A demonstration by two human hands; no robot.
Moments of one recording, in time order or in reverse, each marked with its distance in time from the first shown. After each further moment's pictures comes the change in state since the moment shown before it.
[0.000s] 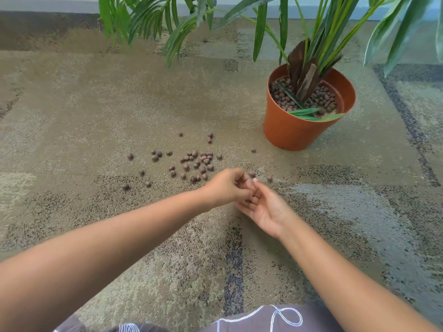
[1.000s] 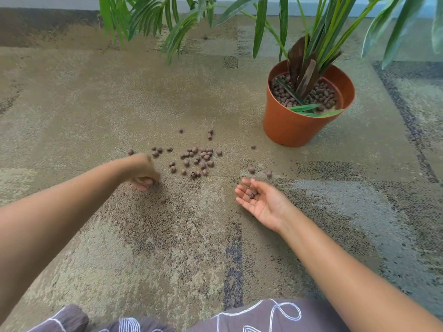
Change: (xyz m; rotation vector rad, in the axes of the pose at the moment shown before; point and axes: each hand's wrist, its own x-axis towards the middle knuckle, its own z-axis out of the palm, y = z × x) left_hand -0.022 -0.084 -0.146 0.335 0.154 -0.692; right_hand -0.007 -0.005 0.002 0.009 0.041 0.034
